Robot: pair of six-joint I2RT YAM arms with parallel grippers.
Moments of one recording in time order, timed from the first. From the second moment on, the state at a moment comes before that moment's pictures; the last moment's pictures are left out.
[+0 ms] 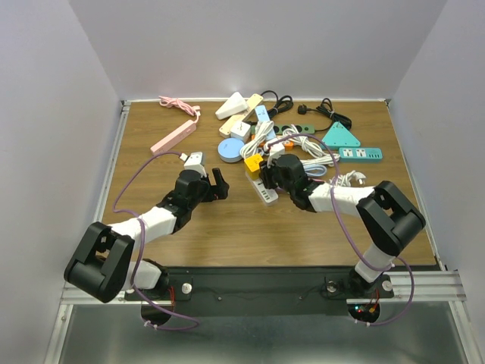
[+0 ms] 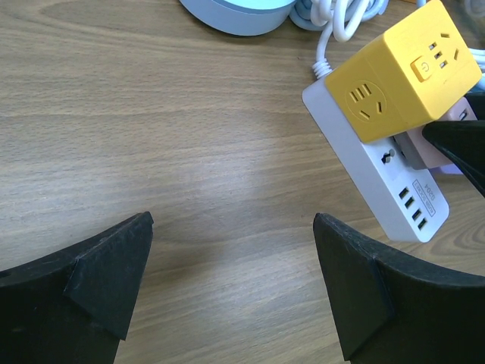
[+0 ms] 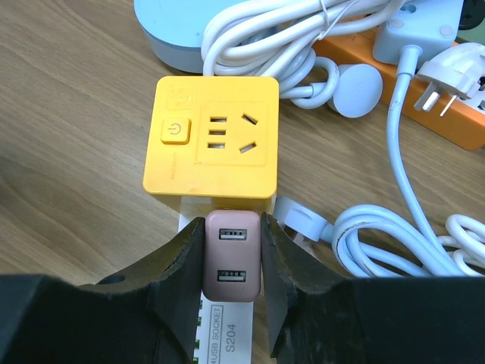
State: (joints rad) left arm -0.48 1.28 0.46 0.32 -0.07 -0.49; right arm 0.68 1.68 0.84 0.40 0.11 0.07
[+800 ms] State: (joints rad) left arm -0.48 1.22 0.45 0.31 -0.03 -0.47; right arm 0.68 1.70 0.83 0.40 0.10 0.15
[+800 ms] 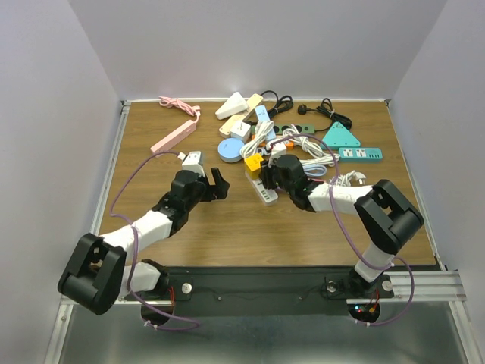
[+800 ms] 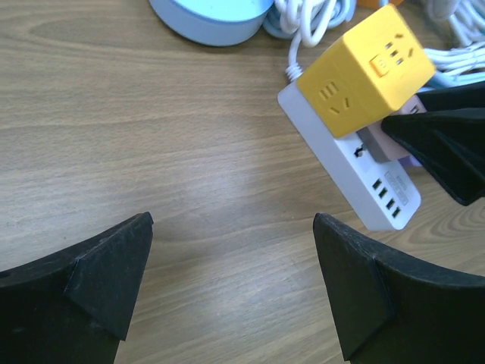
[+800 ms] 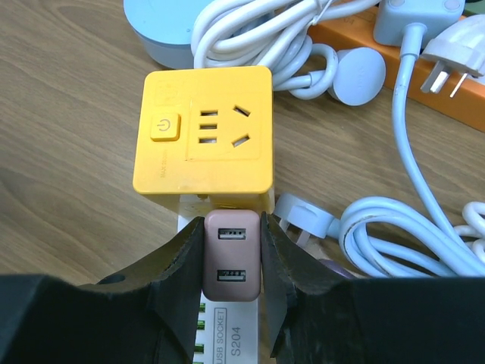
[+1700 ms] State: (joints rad) left arm -0.48 0.85 0.58 -0.05 -0.14 -0.48; right arm 0.99 1.81 1.09 0.13 0.07 0.26
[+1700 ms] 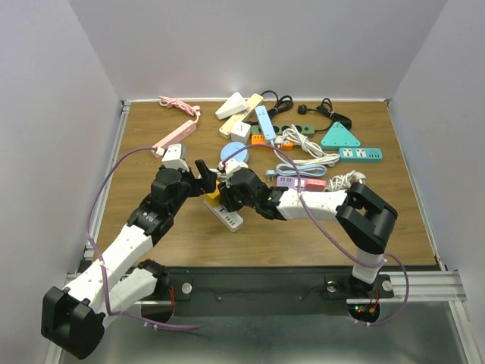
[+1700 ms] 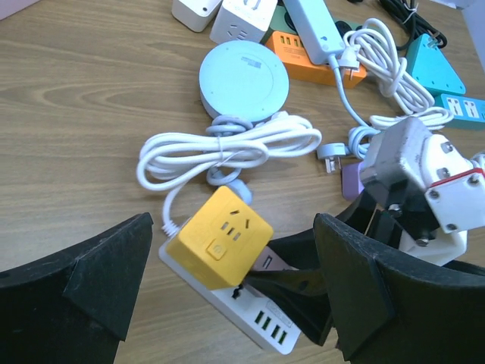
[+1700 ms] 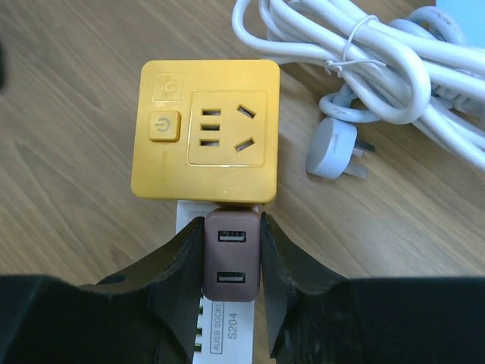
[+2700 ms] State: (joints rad) left arm -0.44 0.82 0.60 -0.15 -0.27 -0.49; right arm 1.02 1.95 1.26 0.18 0.01 0.24
